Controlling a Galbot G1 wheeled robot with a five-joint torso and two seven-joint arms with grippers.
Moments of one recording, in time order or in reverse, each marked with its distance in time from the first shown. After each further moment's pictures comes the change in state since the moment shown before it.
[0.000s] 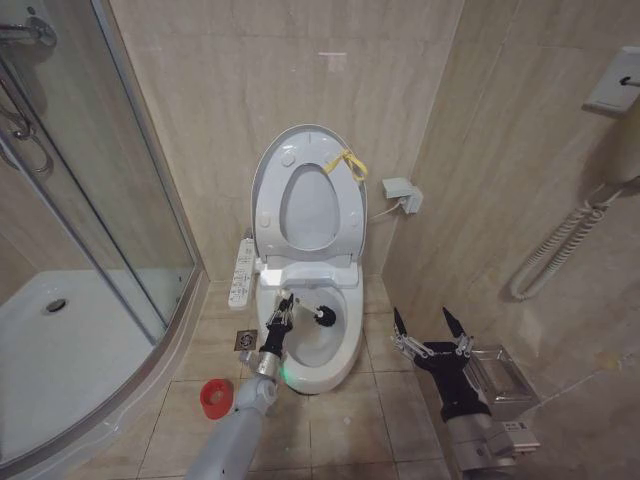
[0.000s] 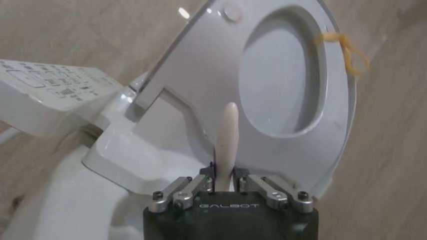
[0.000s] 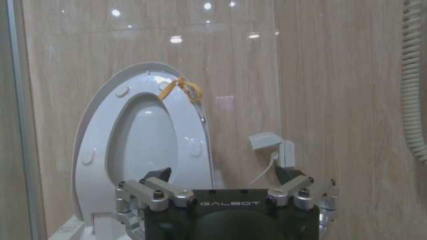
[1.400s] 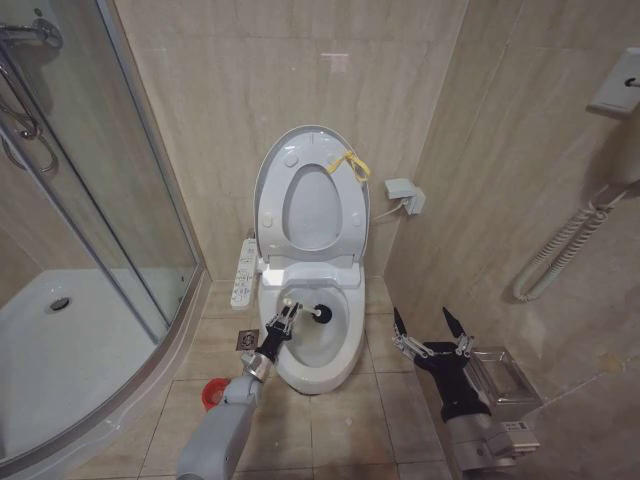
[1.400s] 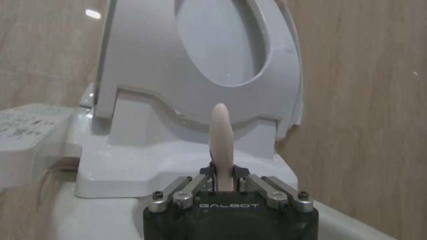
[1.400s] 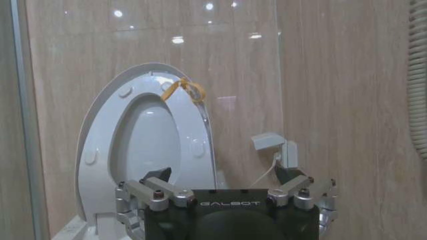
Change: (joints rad) left arm -0.098 0.000 -0.059 0.241 0.461 -0.133 0.049; right arm 0.000 0.000 0.000 0.000 0.000 0.000 0.000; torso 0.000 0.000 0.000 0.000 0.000
